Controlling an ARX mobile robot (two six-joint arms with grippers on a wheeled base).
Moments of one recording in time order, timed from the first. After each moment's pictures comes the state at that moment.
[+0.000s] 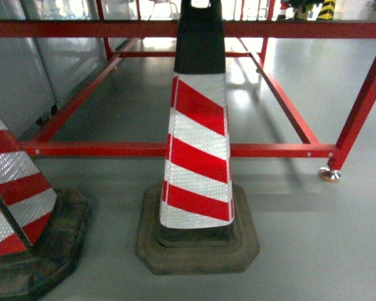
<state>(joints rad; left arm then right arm) 0.00 0.01 0.01 -0.01 0.00 -0.01 0.00 0.01 0.01 -0.01 0.00 -0.01</state>
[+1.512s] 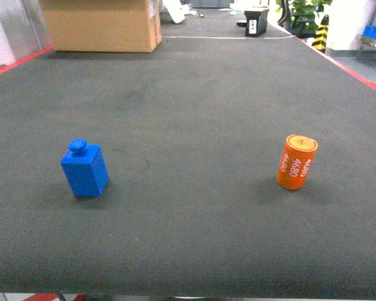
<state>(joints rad) 0.00 0.01 0.01 0.00 0.00 0.00 0.00 0.01 0.01 0.01 0.00 0.00</state>
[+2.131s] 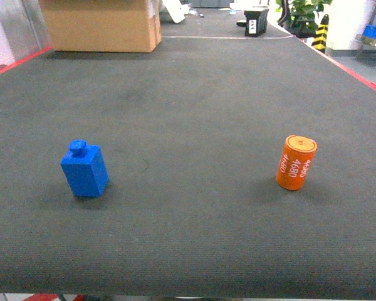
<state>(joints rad) 0.00 0.01 0.01 0.00 0.00 0.00 0.00 0.01 0.01 -0.01 0.00 0.00</state>
